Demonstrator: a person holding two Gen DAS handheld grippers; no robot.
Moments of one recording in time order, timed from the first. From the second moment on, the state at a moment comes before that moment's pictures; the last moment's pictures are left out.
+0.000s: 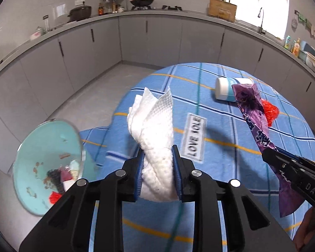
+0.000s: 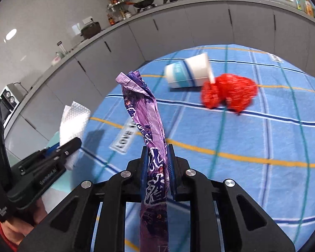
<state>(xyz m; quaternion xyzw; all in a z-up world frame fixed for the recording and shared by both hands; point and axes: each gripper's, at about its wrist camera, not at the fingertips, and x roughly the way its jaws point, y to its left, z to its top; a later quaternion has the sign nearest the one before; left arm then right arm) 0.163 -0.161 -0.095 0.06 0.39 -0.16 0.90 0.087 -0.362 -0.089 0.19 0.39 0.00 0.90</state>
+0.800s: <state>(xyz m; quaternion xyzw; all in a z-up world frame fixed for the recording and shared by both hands) 0.173 -0.003 -0.100 0.00 0.40 -0.04 0.92 0.147 -0.203 -0.082 0.17 0.40 0.10 0.89</state>
